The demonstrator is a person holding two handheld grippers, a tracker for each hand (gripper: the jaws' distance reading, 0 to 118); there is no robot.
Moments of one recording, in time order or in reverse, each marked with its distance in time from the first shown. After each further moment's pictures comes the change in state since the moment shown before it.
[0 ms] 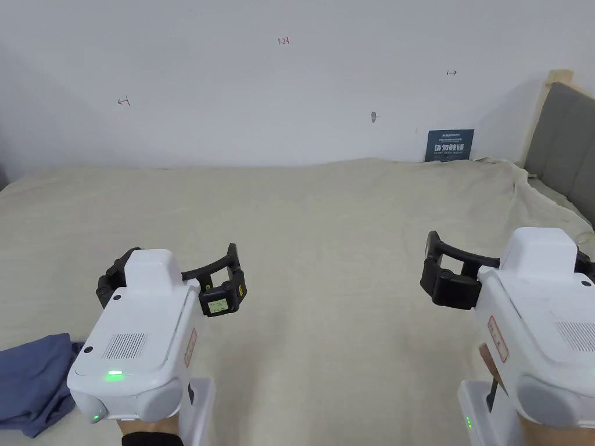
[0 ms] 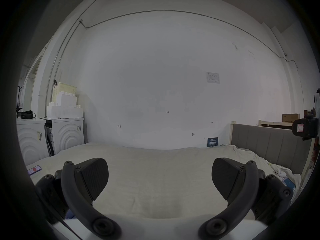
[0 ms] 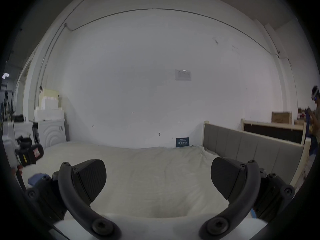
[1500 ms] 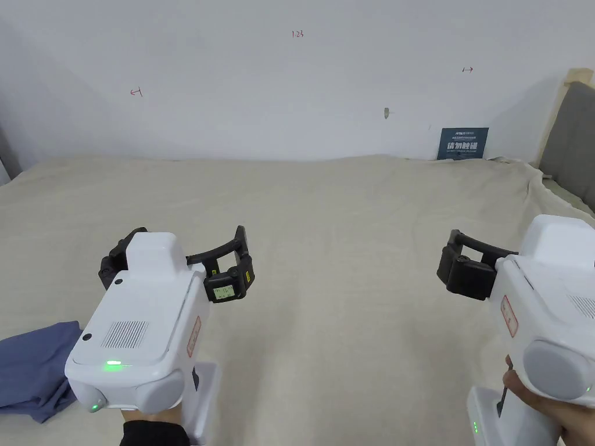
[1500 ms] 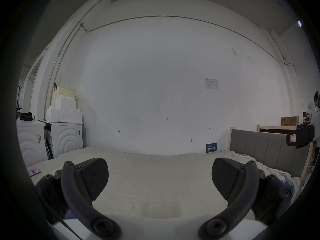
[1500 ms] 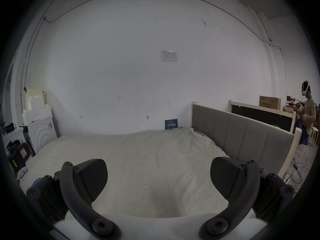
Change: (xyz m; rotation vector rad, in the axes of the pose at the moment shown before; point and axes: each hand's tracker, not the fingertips) left arm -0.001 0.013 0.007 0.050 -0.010 0.008; right arm -0.006 0.015 -0.005 -0.146 -0.099 -0.014
